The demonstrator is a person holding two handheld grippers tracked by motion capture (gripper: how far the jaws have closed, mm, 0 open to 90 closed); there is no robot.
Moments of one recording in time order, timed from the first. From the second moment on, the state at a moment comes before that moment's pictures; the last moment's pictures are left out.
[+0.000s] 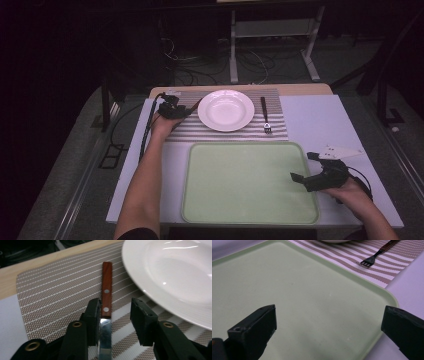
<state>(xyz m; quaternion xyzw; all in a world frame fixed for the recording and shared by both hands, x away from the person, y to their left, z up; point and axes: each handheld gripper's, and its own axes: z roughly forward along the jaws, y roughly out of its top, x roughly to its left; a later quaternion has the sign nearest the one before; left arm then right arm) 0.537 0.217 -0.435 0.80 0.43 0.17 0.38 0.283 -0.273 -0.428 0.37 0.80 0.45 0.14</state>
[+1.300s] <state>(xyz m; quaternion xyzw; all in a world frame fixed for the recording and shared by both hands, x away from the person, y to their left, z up) 0.551 0.211 -0.451 0.80 0.45 0.16 0.36 0.283 -0.273 -0.428 0.37 0.80 0.45 0.14</state>
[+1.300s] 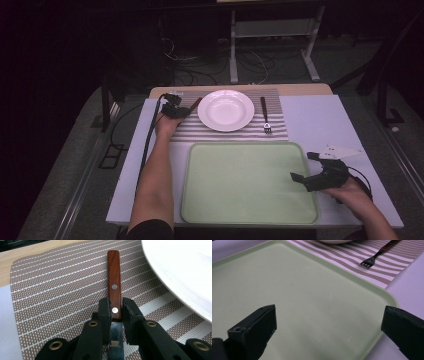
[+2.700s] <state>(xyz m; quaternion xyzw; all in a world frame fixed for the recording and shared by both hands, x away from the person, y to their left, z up) 0.429 0.195 -0.366 0.82 0.36 0.14 0.42 0.282 -0.274 -0.427 0.37 0.80 0.45 0.14</state>
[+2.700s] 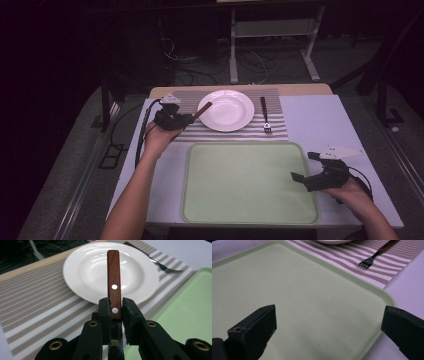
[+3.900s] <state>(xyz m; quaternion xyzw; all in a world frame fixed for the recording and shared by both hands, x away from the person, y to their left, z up) 0.353 0.132 -0.436 0.84 0.37 0.09 0.38 0.281 -0.273 -0.426 0.37 0.80 0.45 0.14</state>
